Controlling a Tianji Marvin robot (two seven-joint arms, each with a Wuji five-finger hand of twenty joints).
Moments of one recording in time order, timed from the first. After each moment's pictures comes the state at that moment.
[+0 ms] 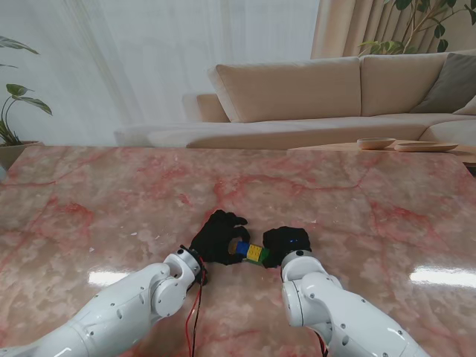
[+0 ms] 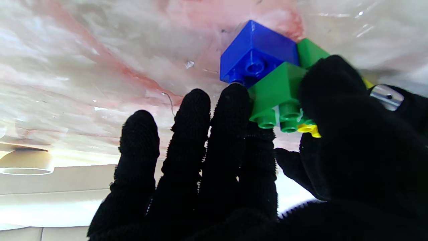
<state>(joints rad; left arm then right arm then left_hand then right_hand) 1.14 -1.24 -0.56 -0.96 0.65 -0.25 0.46 -1.40 -1.05 0.77 -1.63 -1.07 0.60 0.18 0.54 -0.61 0.85 -0.18 0.50 -0.13 0.91 0.65 0.33 0.02 0.40 0.44 0.12 0.08 0.34 0.67 -0.09 0.05 0.24 0.86 0.50 -0.71 0.82 -0.27 0.69 -0.24 0.75 0.70 1.04 -0.21 0.62 0.94 0.84 -0.17 0.88 0.77 0.51 -0.06 1.28 0.83</state>
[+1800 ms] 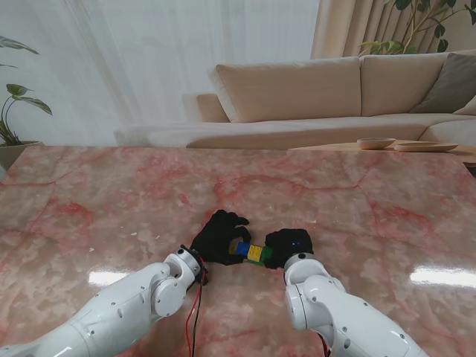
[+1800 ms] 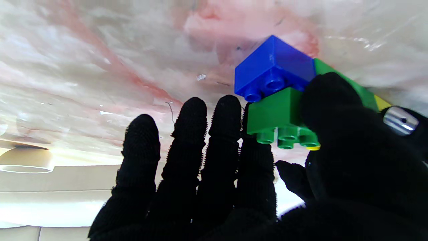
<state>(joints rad) 1.13 -1.25 -0.55 -0.95 0.65 -0.28 0.47 -1.42 -1.05 0.78 -1.61 -1.11 0.57 0.18 0.54 -0.61 0.84 -0.18 0.50 -0.13 0.92 0.72 0.33 0.02 0.40 0.44 0.12 0.08 0.34 0.67 -0.09 0.05 0.24 0.86 0.49 -0.59 0.71 -0.15 0.66 -0.20 0.57 0.83 0.82 -0.21 0.65 0.83 0.70 -0.17 0.85 0.77 0.42 -0.09 1.25 0.86</state>
